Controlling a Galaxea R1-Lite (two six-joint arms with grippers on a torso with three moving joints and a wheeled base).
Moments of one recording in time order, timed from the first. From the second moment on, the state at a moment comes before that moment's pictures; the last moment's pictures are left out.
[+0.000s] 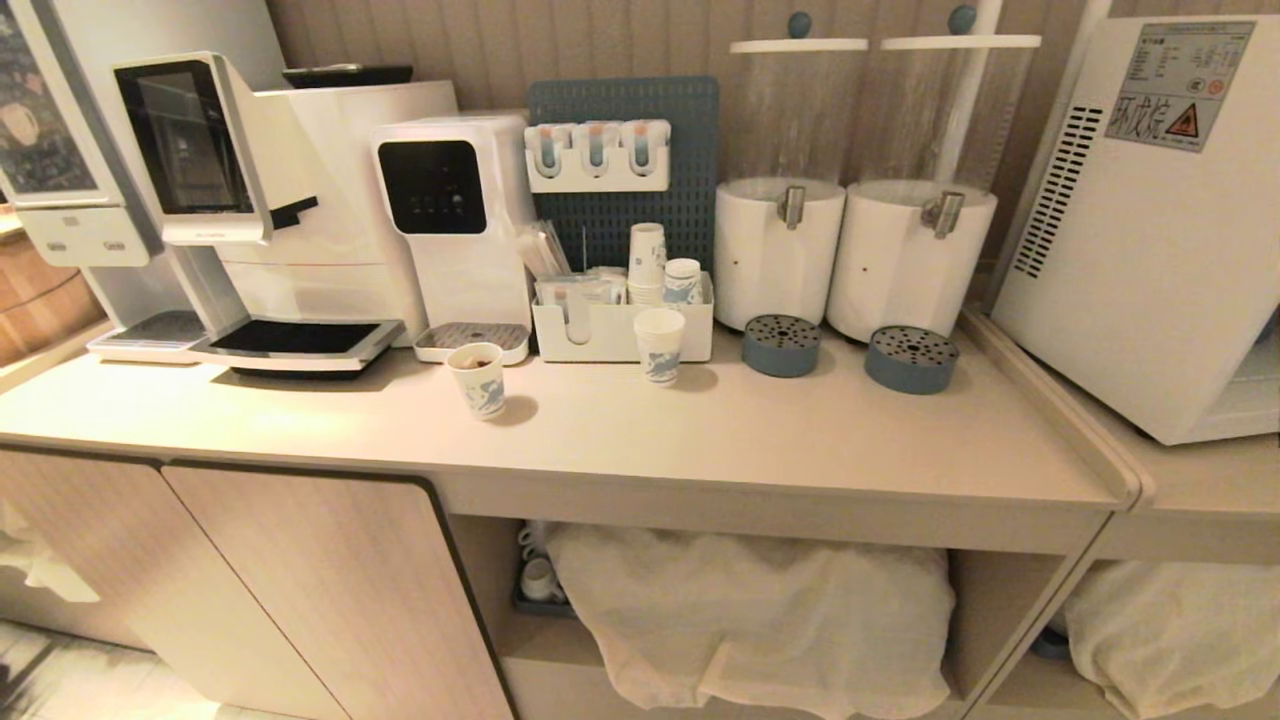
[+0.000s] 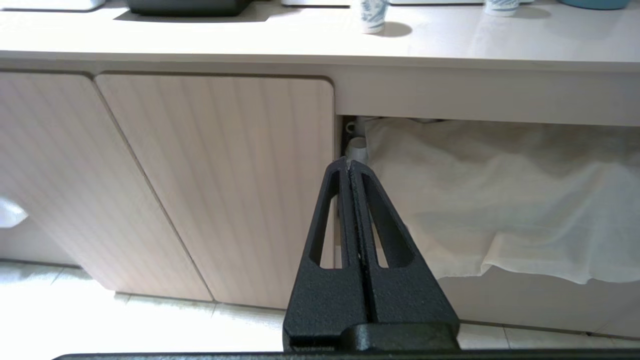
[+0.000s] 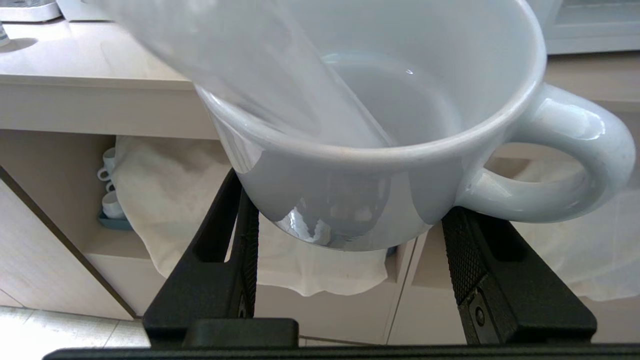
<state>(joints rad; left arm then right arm) 0.00 0.00 -0.02 0.03 -0.01 0.00 0.00 0.00 -0.01 0.04 0.01 -0.04</state>
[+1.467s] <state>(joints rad) 0.00 0.00 -0.02 0.03 0.00 0.00 0.03 0.31 -0.64 0.30 -0.04 0.18</state>
